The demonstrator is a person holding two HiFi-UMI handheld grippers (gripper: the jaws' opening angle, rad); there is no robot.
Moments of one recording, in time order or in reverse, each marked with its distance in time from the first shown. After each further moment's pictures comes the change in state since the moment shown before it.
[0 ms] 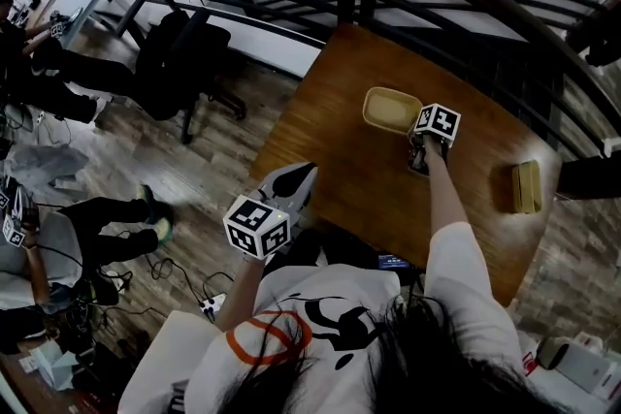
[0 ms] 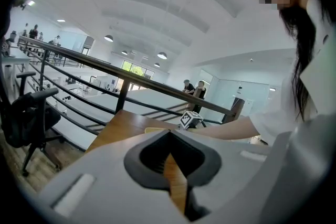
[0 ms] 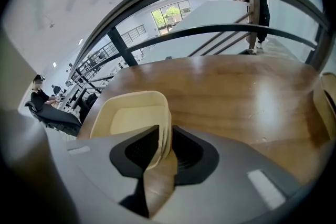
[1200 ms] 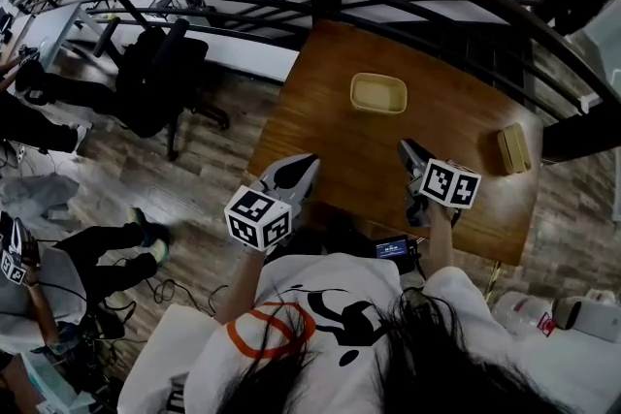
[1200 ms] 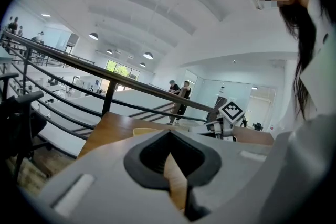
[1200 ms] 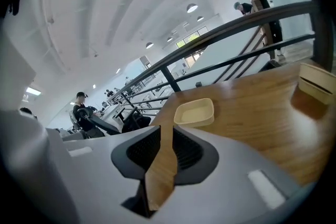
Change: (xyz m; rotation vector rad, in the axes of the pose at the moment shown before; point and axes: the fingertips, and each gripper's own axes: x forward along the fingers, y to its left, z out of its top) left arm -0.039 -0.005 0.007 0.055 0.008 -0.166; right arm -0.215 0.119 -0.094 -0.036 -0.312 0.367
